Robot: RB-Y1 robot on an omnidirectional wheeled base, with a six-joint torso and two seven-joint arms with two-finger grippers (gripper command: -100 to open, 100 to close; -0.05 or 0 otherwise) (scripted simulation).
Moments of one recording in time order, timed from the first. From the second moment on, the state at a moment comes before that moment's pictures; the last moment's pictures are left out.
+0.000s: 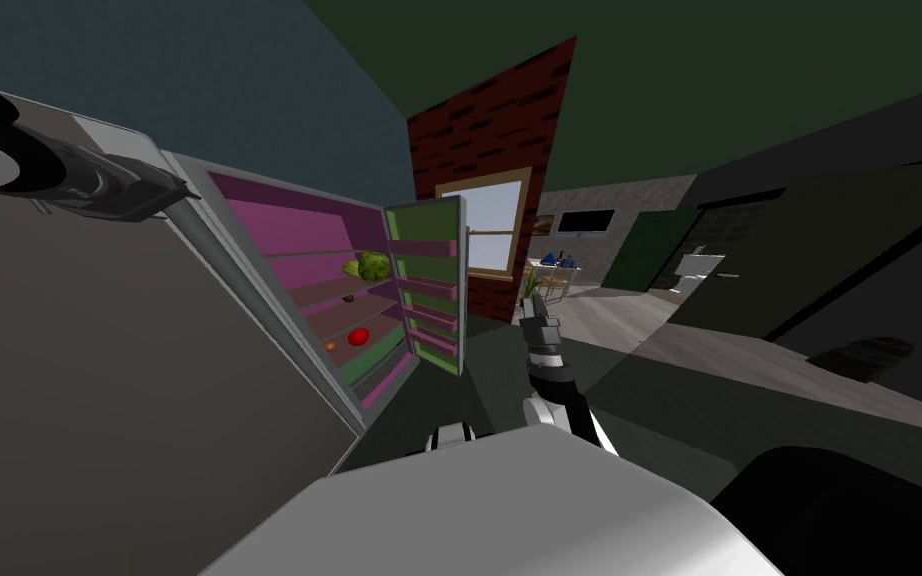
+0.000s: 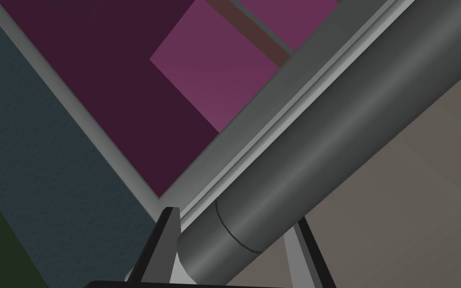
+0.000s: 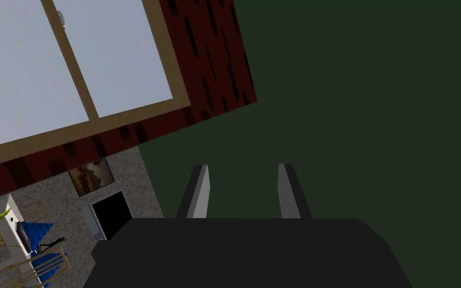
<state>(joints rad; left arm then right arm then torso) -0.53 1.84 0.06 -1.60 0.92 1.00 -0.04 0.49 0.00 0.07 -2.33 -0.01 -0.52 0.10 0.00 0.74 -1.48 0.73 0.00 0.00</state>
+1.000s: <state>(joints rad) -0.53 1.84 0.12 -1.80 1.00 1.01 0.02 0.49 0.00 0.07 -2.33 -0.01 -0.52 0.10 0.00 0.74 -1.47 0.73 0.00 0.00</state>
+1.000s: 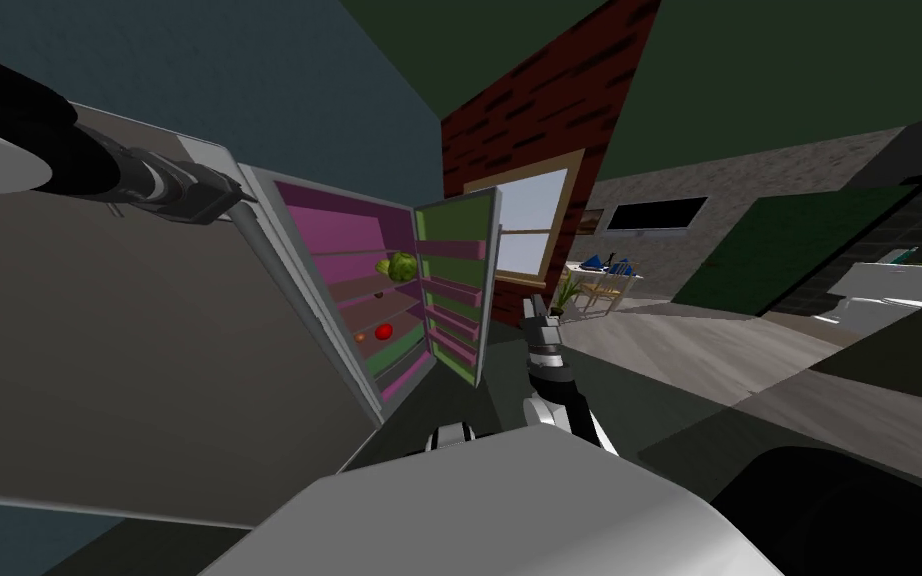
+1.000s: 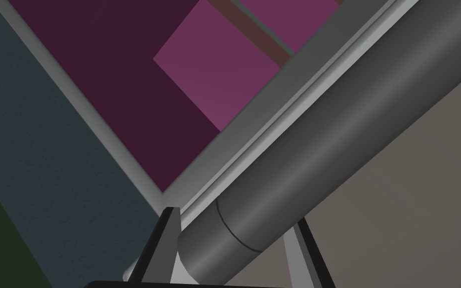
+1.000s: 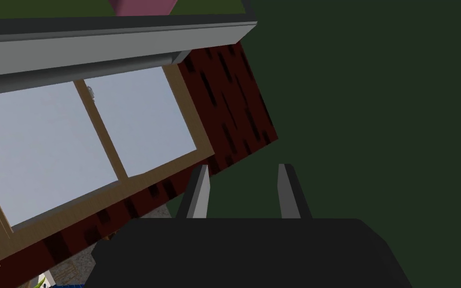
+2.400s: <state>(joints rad) -0.57 1.84 0.17 -1.98 1.08 1.03 0.06 0.49 0.00 0.07 -2.33 -0.01 -0.52 0.10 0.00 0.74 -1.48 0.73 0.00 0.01</state>
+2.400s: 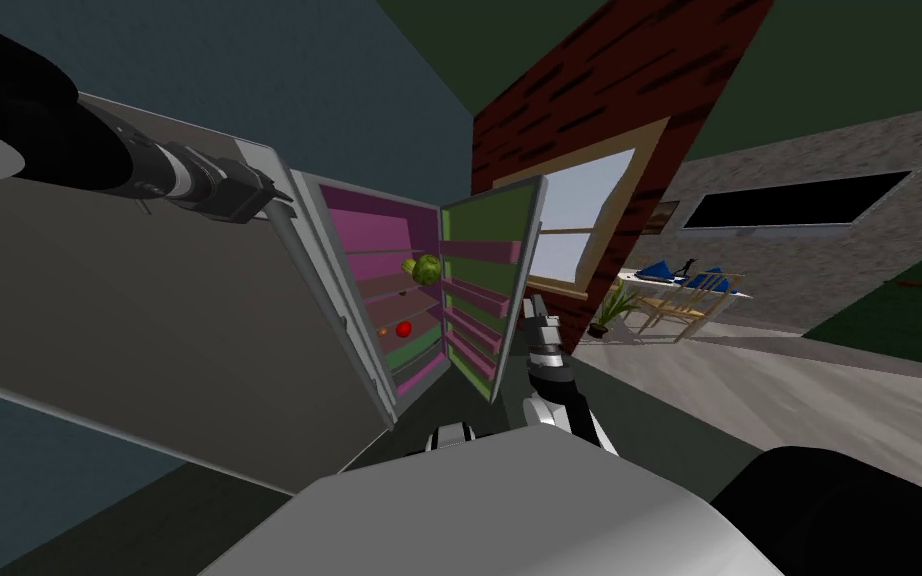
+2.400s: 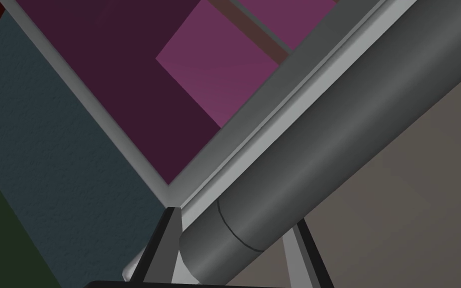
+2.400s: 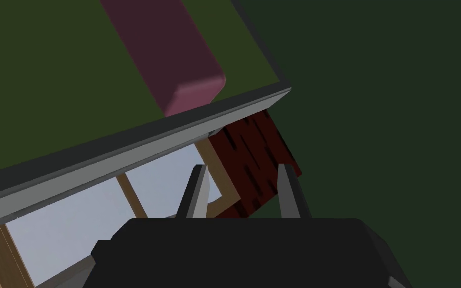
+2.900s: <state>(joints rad) -0.57 1.84 0.17 -1.96 1.14 0.99 0.00 0.49 0.00 0.07 -2.33 -0.01 -0.52 0.10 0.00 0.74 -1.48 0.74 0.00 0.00</state>
